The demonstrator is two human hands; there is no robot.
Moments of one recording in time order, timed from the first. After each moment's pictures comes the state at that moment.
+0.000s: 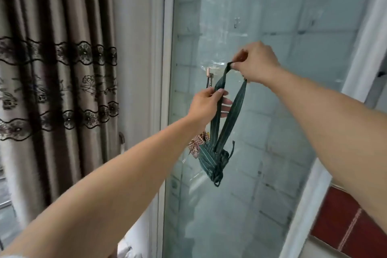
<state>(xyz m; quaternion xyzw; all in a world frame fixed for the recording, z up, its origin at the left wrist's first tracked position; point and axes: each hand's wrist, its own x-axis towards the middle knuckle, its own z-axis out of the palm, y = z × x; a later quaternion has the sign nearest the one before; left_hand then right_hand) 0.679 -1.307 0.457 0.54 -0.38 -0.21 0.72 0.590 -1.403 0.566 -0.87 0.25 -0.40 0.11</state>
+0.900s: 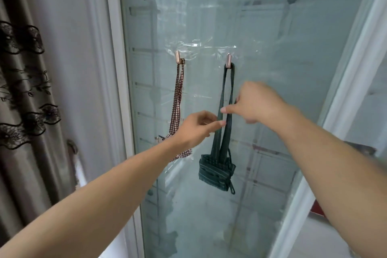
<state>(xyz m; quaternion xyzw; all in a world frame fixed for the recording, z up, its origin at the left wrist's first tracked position) 0.742 -1.394 0.374 0.61 -0.56 -0.23 0.52 0.580 -1.446 0.481 -0.87 0.47 -0.18 -0.01</state>
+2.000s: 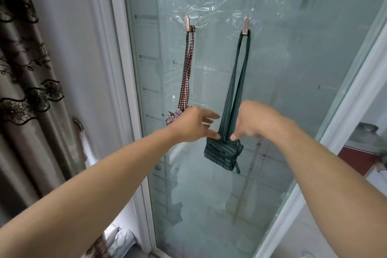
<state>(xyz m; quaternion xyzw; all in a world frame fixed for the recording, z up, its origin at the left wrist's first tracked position) 0.766 -1.364 0.335 0.67 -0.65 -0.15 0.32 0.594 -1.424 0.402 -0.87 0.49 0.05 0.01</state>
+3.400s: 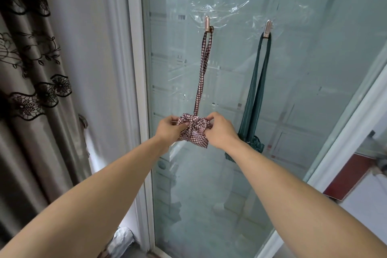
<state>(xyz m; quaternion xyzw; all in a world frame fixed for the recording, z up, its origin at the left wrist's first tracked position) 0.847 -1.360 0.261 0.64 -0.28 -0.33 0.64 0.690 -1.425 0.305 -0.85 0.43 -0.20 0.24</state>
